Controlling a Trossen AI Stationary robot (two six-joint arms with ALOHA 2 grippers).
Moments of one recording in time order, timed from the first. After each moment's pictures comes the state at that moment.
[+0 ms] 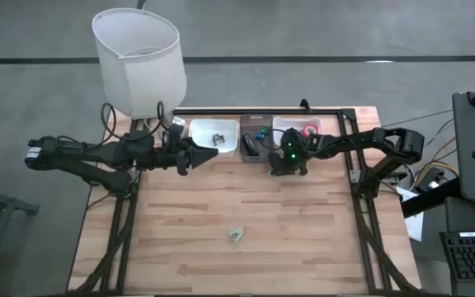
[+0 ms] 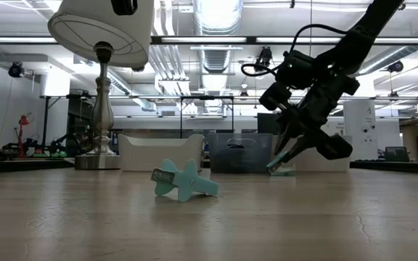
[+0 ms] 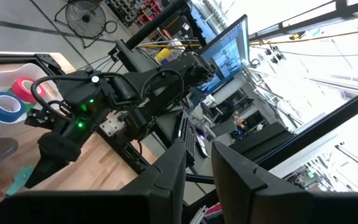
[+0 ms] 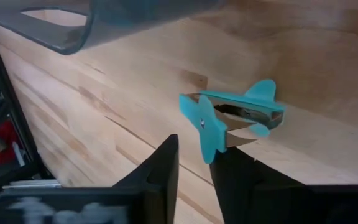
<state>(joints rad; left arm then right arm) -0.07 0.97 0.91 0.14 -0.18 -0.87 -0.40 1.57 0.67 -0.07 -0.45 1.20</state>
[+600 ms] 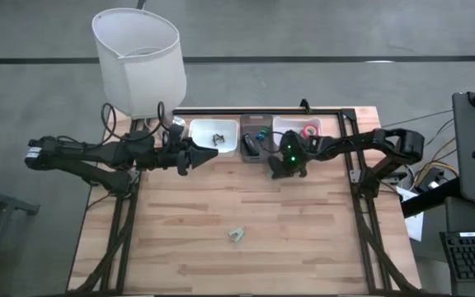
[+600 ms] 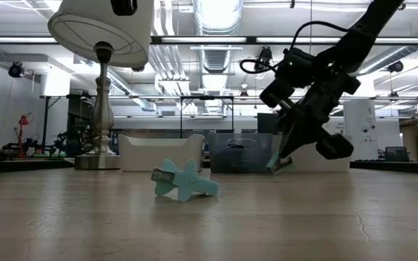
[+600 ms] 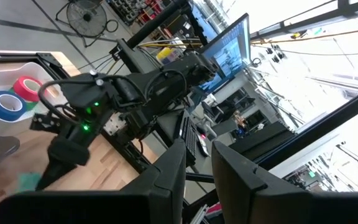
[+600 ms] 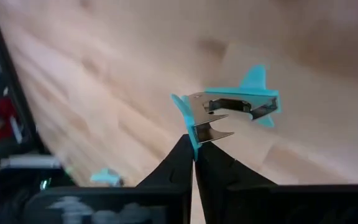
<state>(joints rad) -0.07 0.97 0.91 0.13 -0.18 -0.87 -0.37 1.56 0.67 -0.07 -0.48 1.18</state>
